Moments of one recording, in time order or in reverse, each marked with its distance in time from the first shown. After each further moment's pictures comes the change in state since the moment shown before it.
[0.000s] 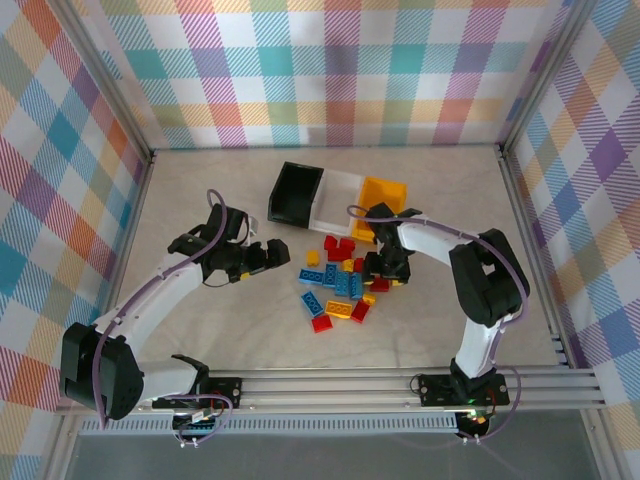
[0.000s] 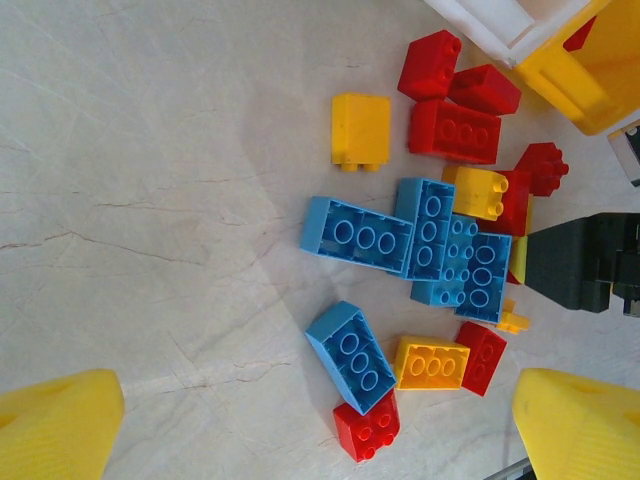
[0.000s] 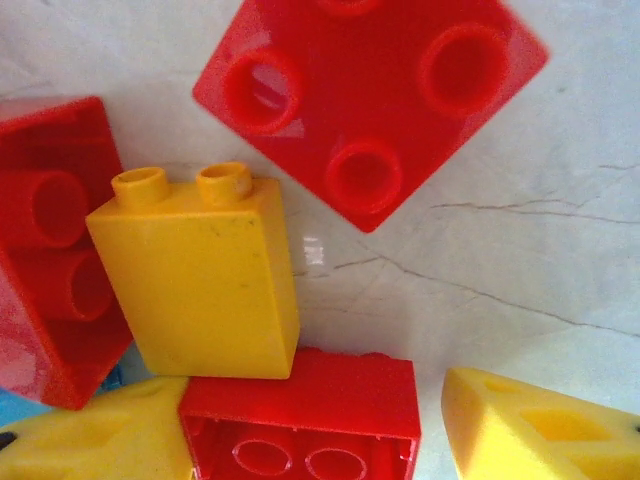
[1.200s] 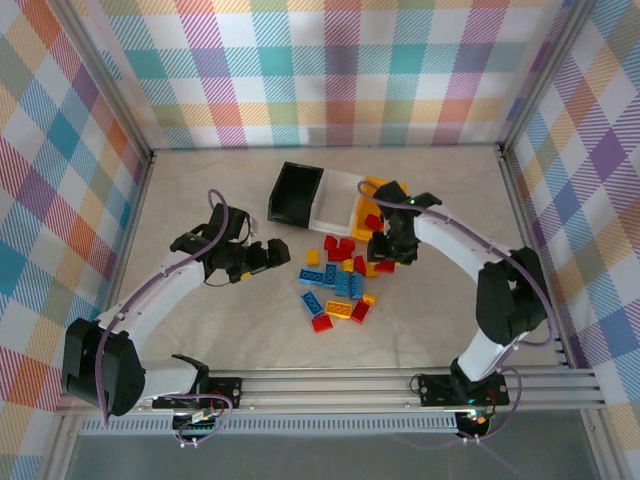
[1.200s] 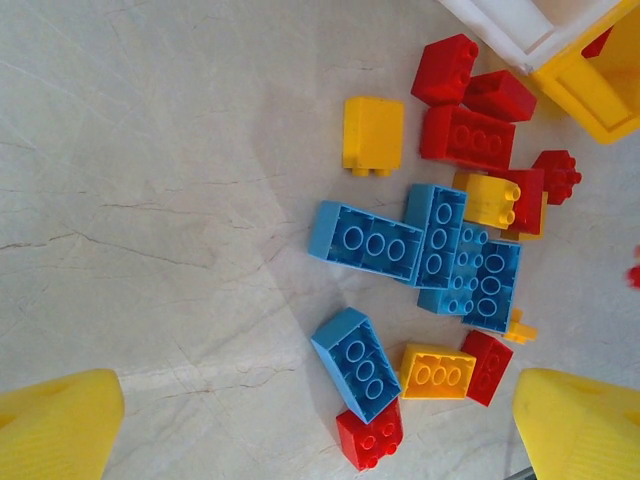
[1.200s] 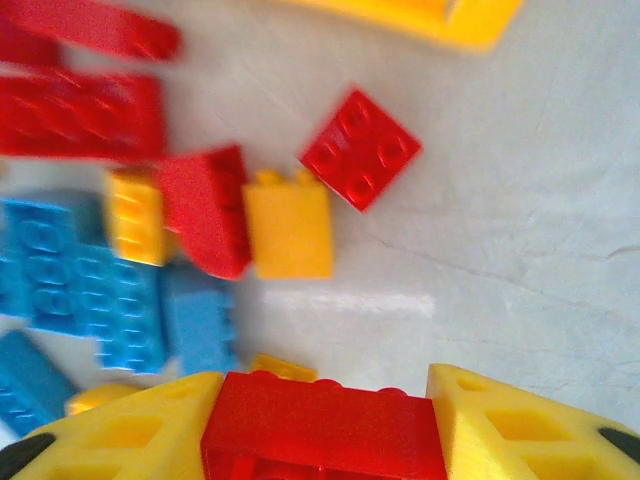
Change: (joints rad) left arm 0.000 0.021 0.000 0.008 -0.010 -0.018; right arm -0.029 -0.168 0.161 -0.126 0.037 0.010
